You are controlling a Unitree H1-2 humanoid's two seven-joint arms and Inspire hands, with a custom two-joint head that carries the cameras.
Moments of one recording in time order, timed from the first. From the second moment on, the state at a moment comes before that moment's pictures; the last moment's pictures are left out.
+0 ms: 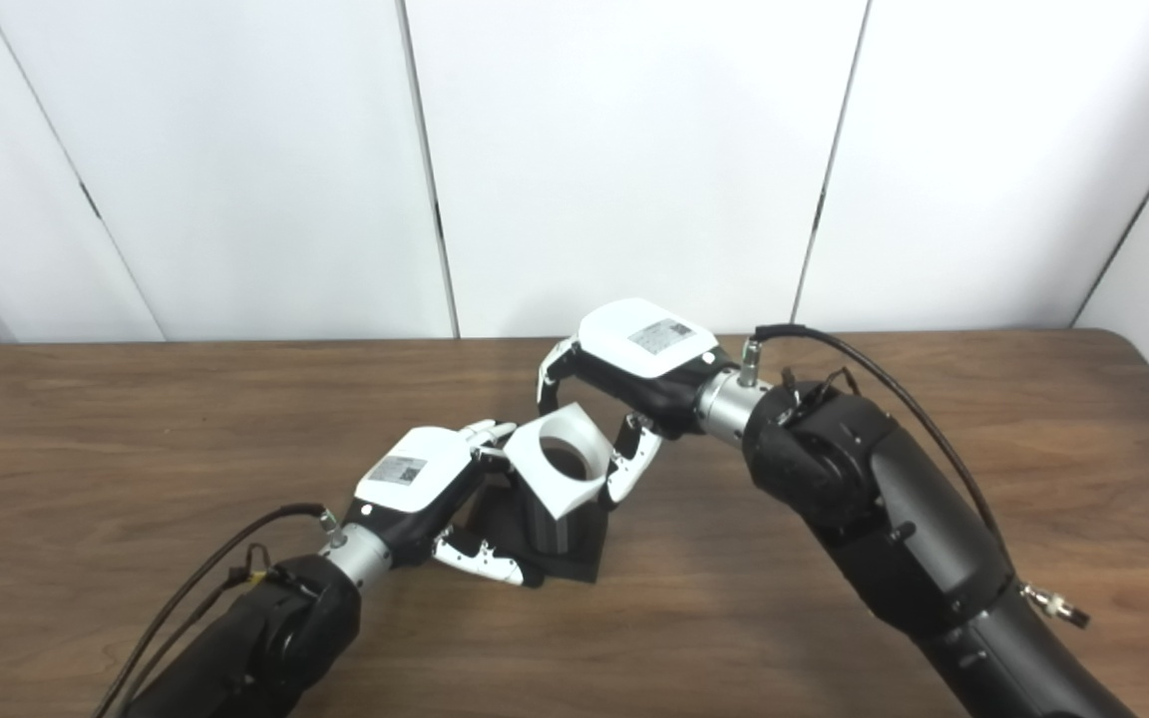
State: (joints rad) left arm -0.43 0.29 -0.59 0.25 0.79 -0.01 -0.02; right arm -0.59 -0.42 0.39 -0.12 -0.72 -0.03 0.53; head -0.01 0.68
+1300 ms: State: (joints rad) left arm -0.43 0.29 -0.60 0.23 0.79 0.01 -0.02; right arm -0.66 -0.39 0.48 -0.06 -0.76 0.00 0.71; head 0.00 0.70
